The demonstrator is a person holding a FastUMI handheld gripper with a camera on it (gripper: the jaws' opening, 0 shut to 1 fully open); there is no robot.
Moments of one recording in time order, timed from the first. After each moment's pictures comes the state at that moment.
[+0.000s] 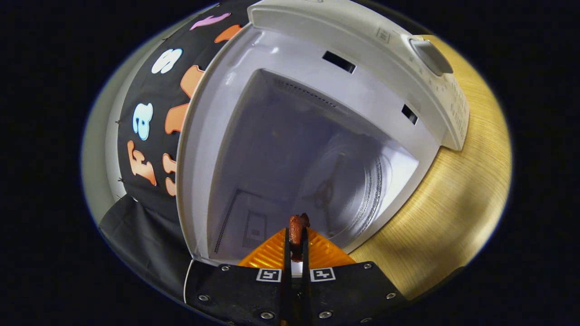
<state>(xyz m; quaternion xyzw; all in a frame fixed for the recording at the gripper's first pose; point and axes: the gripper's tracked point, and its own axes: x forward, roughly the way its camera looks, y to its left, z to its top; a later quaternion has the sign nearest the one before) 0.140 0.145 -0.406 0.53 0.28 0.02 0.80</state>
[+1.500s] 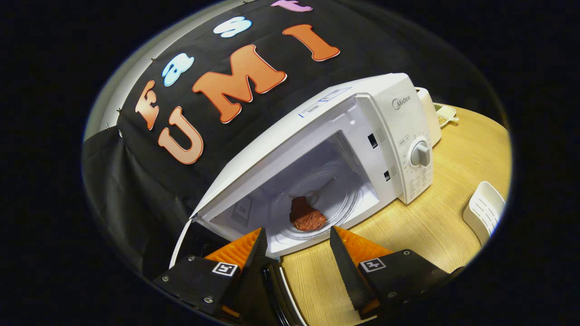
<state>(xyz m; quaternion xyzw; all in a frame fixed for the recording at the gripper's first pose) 0.049 0.102 -0.330 0.32 0.29 0.00 0.90</state>
